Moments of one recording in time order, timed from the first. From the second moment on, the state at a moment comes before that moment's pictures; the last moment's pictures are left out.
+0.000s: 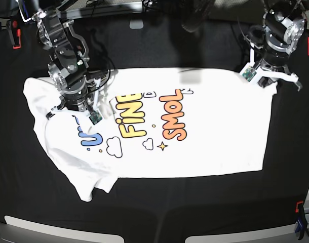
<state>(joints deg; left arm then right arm) 28.0 -33.8 14.1 119.2 23.5 -4.3 43.7 -5.5 25.3 -17.9 99.9 -15.4 6.3 -47.8</state>
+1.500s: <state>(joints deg) 10.7 -33.7 14.2 101.5 4.8 -9.6 51.4 3.5 25.3 -6.7 99.9 -7.2 6.0 -48.2</state>
